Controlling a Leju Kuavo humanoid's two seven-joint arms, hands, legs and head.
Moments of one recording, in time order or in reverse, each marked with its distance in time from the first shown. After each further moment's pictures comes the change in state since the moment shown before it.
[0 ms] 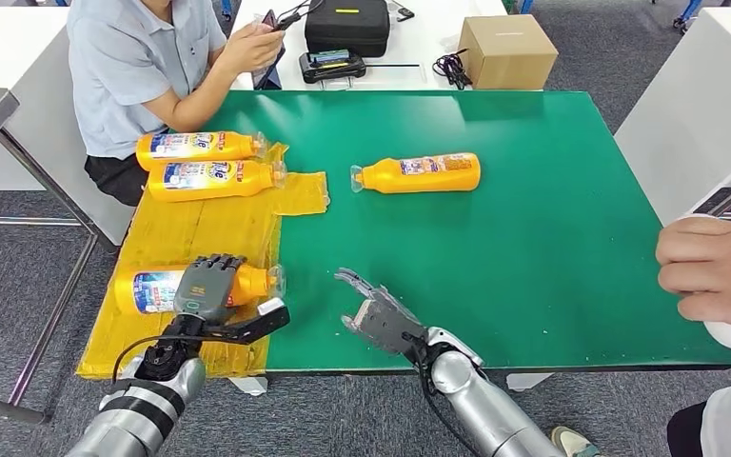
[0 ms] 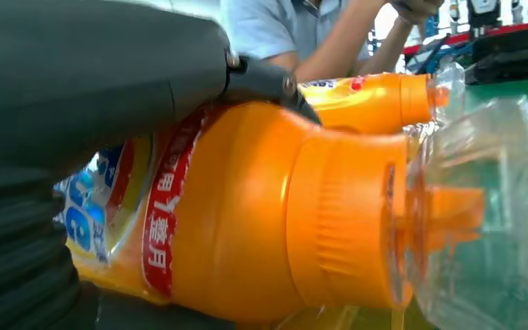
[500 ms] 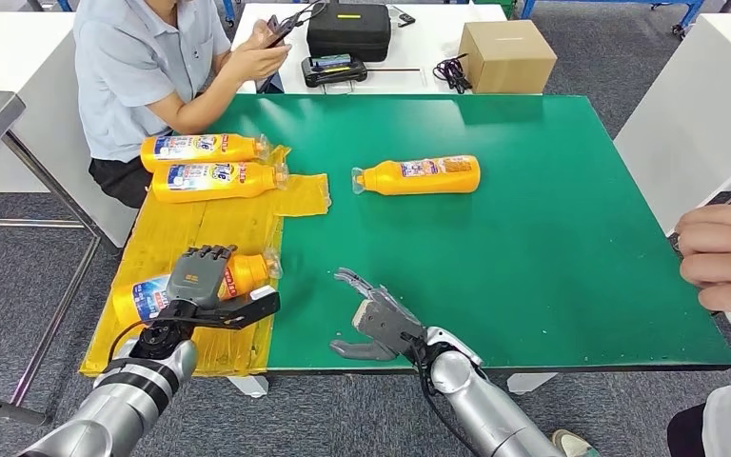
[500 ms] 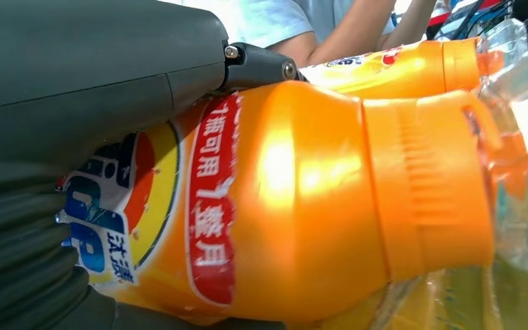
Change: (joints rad) left arm -0.152 0.017 0.000 0.296 -0.012 -0.097 0.004; right arm -0.001 0.004 -0.006 0.000 0.017 0.000 0.007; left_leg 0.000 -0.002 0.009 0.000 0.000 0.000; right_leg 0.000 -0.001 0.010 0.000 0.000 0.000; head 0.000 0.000
